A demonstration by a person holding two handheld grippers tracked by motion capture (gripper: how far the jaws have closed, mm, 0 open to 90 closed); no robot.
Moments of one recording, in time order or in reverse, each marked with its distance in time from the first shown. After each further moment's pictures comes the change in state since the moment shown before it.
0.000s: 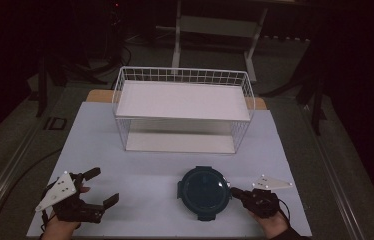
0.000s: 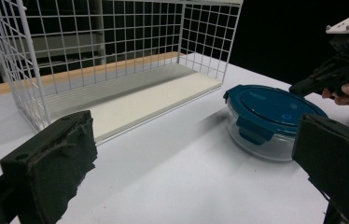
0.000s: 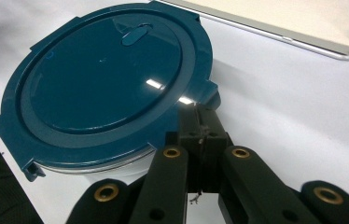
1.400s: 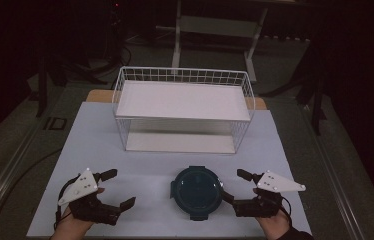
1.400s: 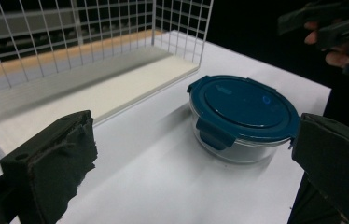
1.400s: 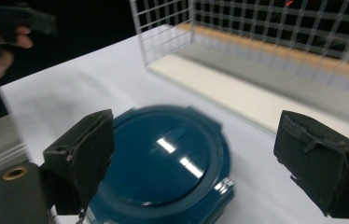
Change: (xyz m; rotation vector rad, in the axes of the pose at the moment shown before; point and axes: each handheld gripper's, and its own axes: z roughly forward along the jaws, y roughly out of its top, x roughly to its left) left arm -0.029 0.027 0.028 0.131 -0.050 -0.004; right arm 0.033 0.040 -0.032 -0.266 0.063 -0.124
